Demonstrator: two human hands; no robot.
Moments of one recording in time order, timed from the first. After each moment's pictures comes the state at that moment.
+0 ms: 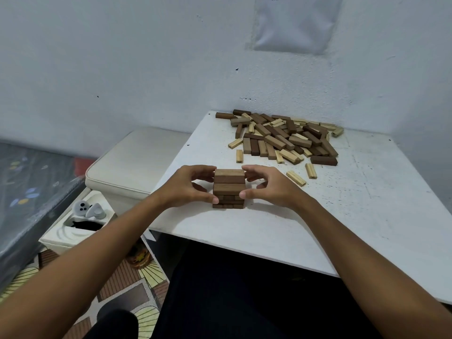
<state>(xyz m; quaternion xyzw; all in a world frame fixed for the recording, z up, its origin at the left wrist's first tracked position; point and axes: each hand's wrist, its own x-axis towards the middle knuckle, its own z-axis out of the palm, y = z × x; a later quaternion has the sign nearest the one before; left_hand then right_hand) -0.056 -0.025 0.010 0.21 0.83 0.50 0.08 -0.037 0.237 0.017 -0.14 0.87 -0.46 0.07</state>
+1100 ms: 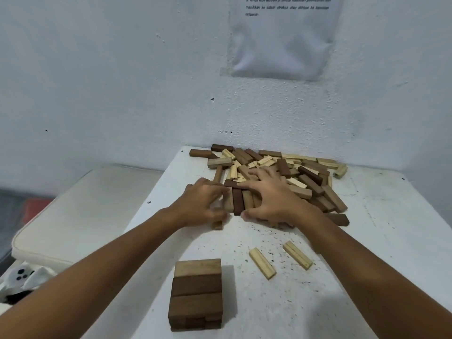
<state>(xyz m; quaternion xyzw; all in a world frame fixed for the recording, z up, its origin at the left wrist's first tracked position) -0.218 0.073 0.014 0.28 0.93 0.23 0.02 -0.193 0.288 0.034 -0.14 0.98 -0.14 0.02</state>
